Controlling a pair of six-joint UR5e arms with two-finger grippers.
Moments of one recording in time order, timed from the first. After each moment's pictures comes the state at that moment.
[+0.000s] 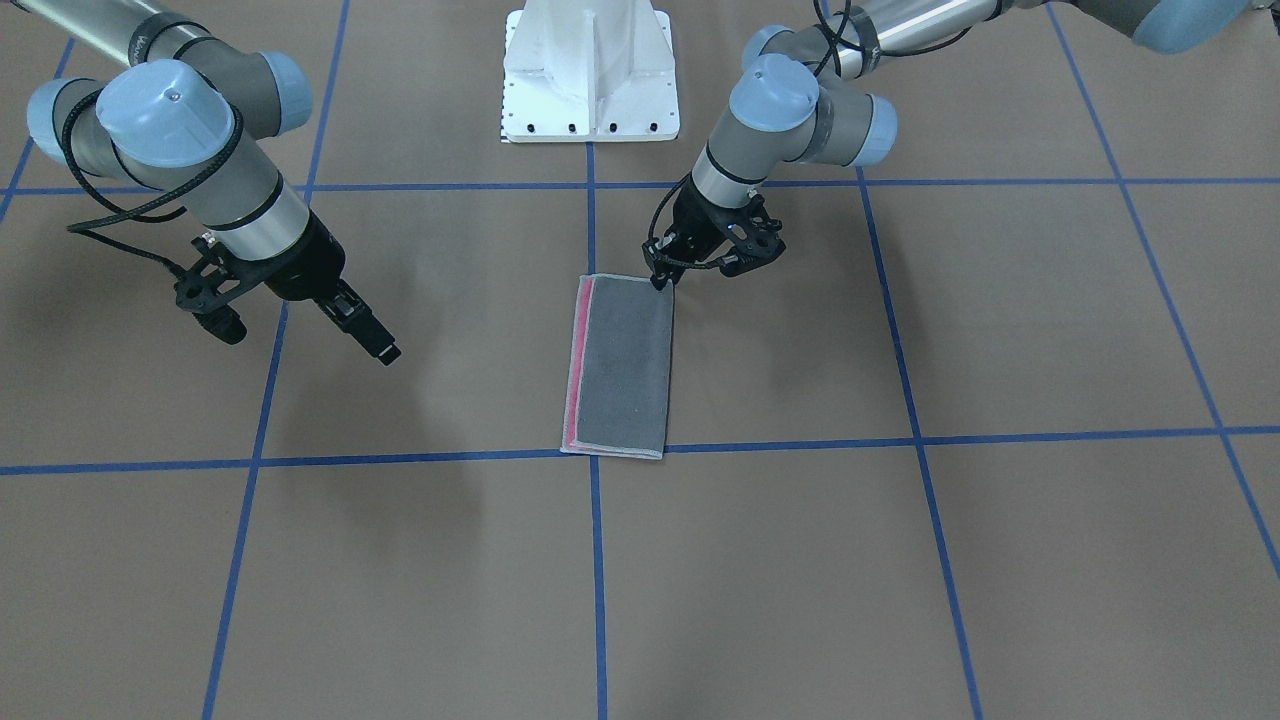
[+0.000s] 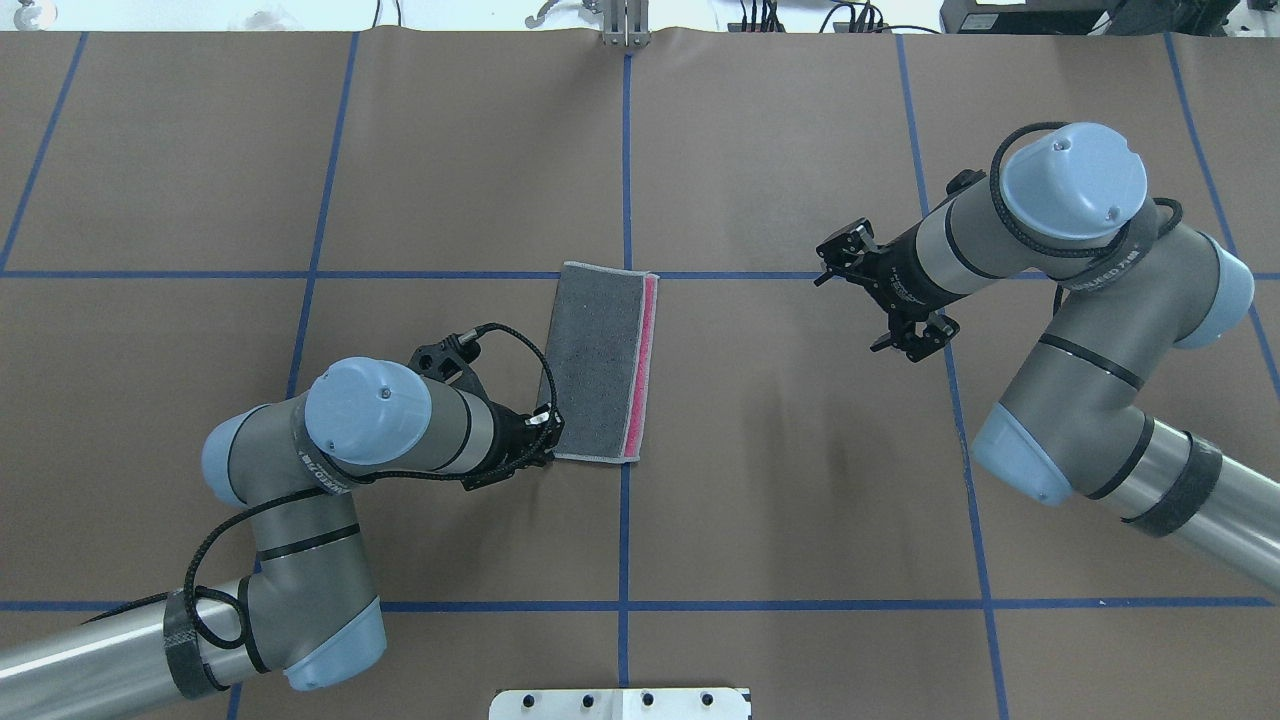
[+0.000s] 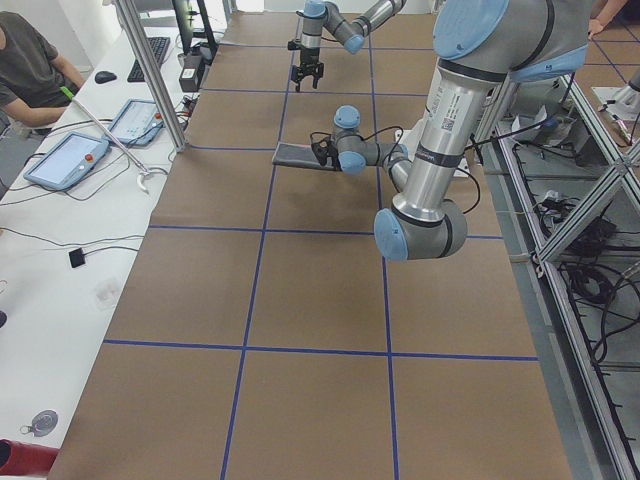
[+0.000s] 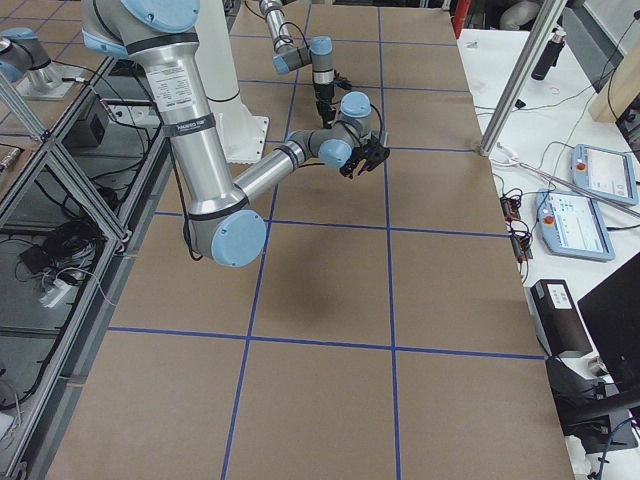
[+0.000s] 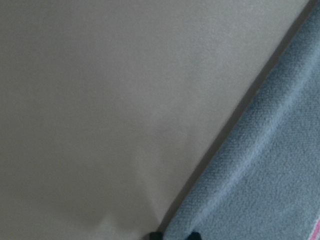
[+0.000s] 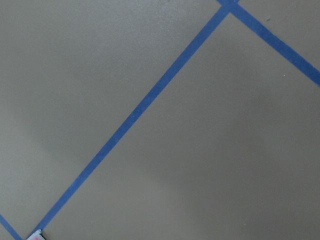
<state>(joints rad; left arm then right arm) -0.40 -2.05 -1.63 -2.13 -1.81 -1.90 0.75 -1.23 1.77 -1.21 2.06 1.96</state>
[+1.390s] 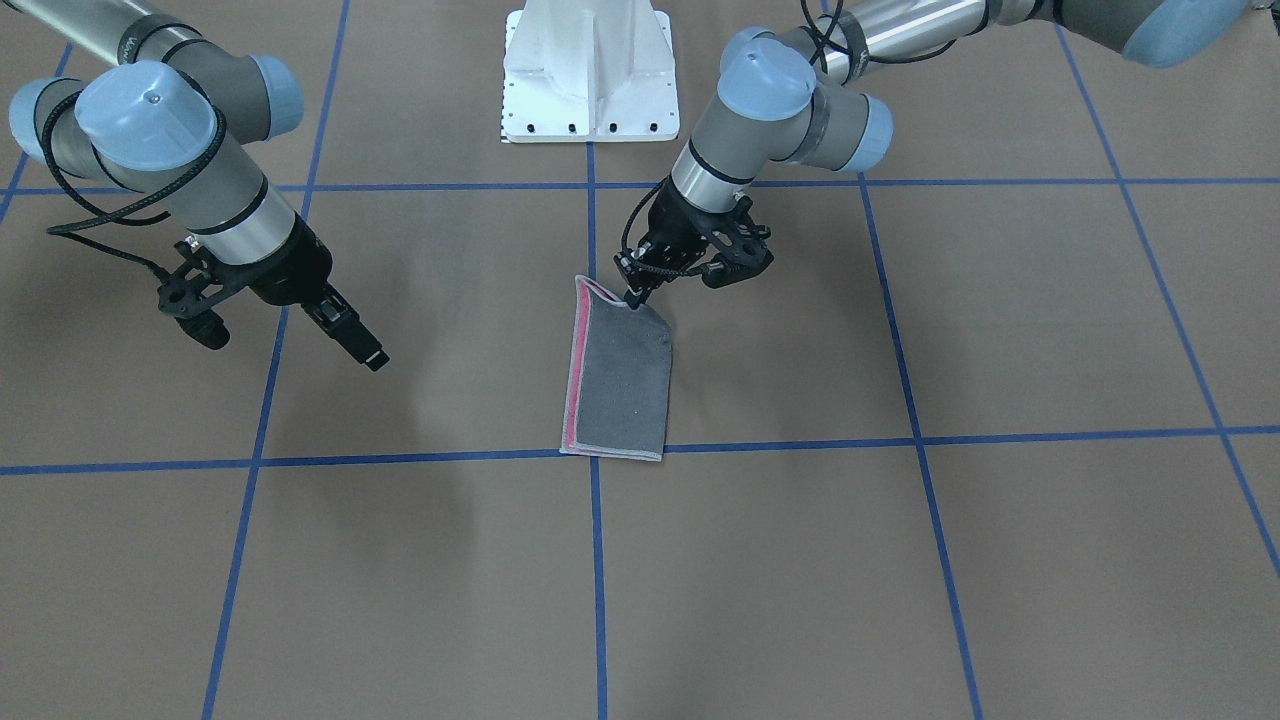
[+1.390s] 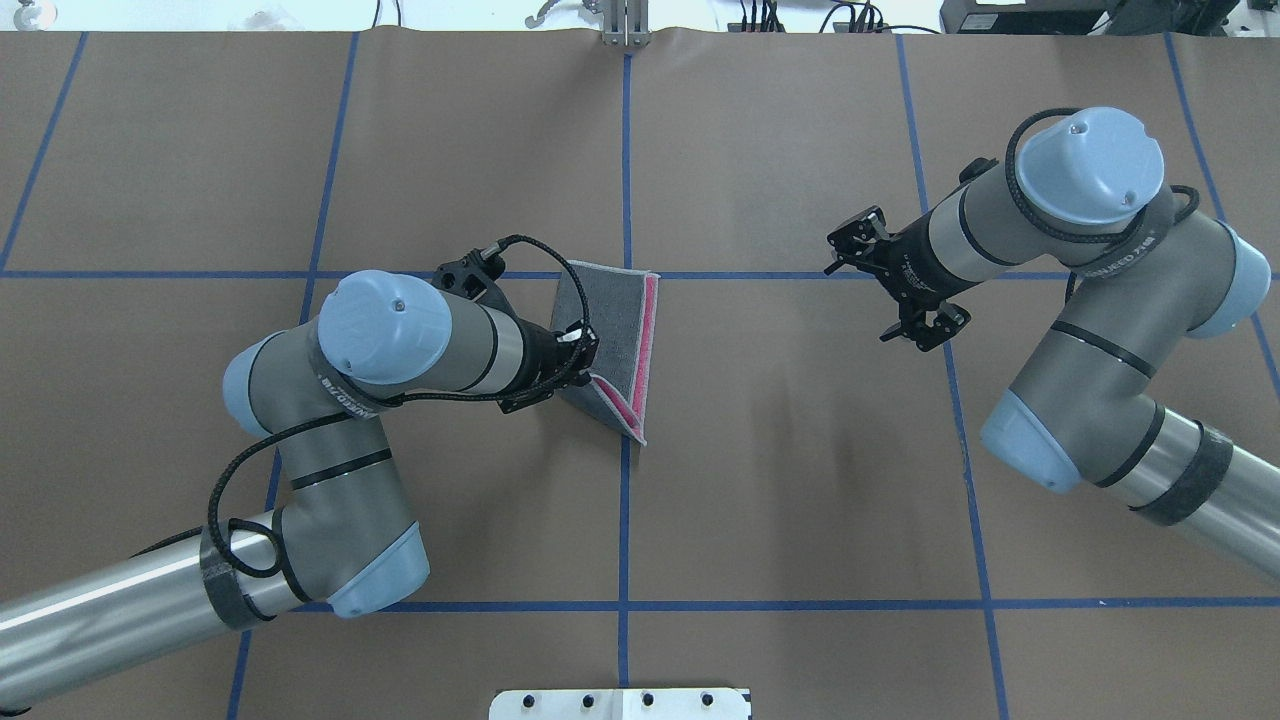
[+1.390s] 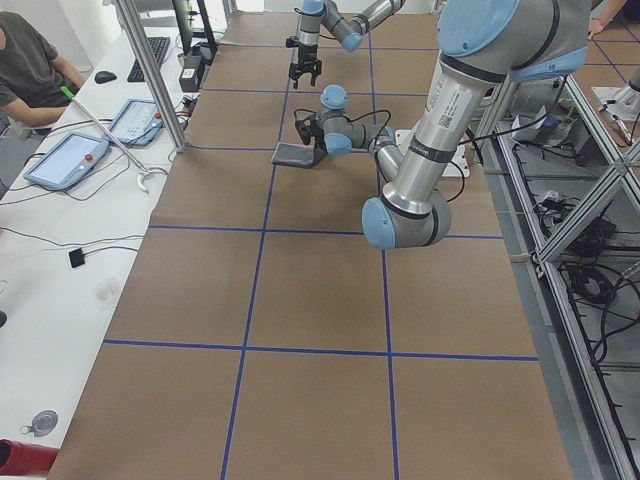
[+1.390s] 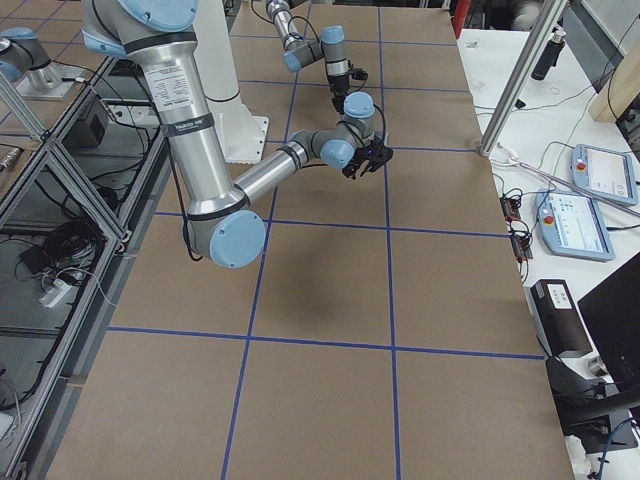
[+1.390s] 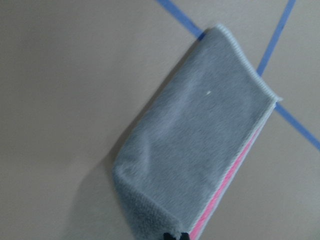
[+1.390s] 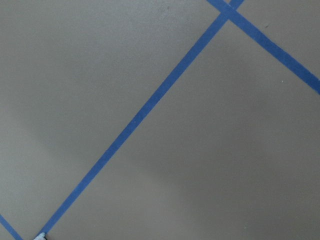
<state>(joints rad) -0.50 -2.18 -1.59 -2.13 -1.81 -1.89 0.78 -1.23 1.77 -1.21 2.07 1.95</state>
